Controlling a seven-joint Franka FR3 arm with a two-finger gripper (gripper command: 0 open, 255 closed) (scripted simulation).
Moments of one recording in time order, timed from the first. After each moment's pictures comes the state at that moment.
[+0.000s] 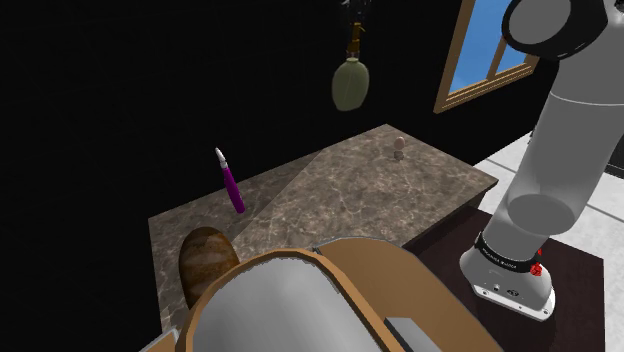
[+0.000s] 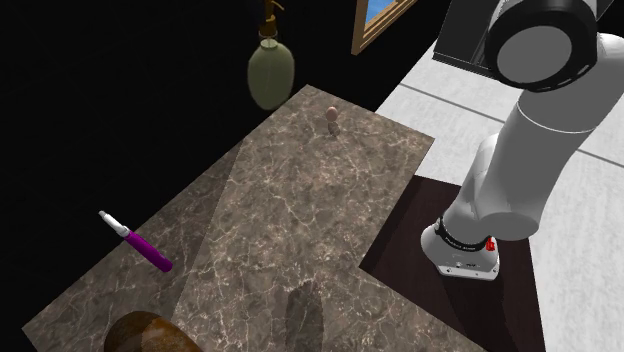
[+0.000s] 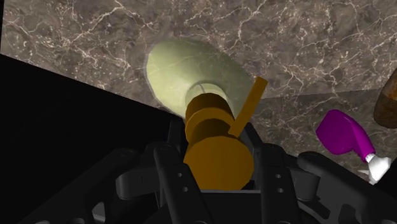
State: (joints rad) arm -0.03 0.11 -0.16 -1.20 0.03 1.38 -0.23
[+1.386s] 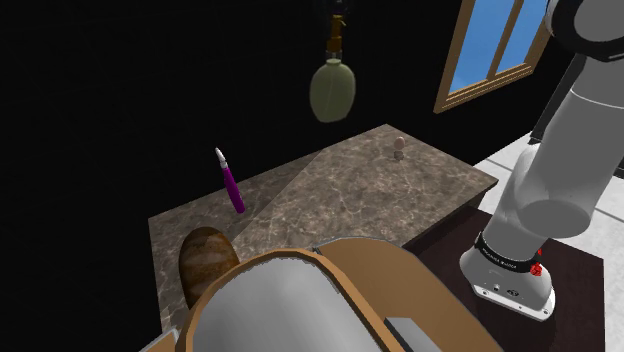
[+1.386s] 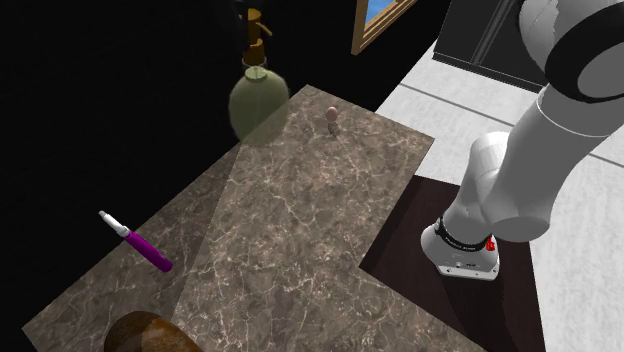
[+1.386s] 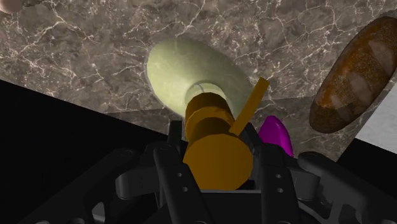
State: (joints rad) arm 0.15 -0.02 -0.02 -1.25 -0.01 1.29 0.09
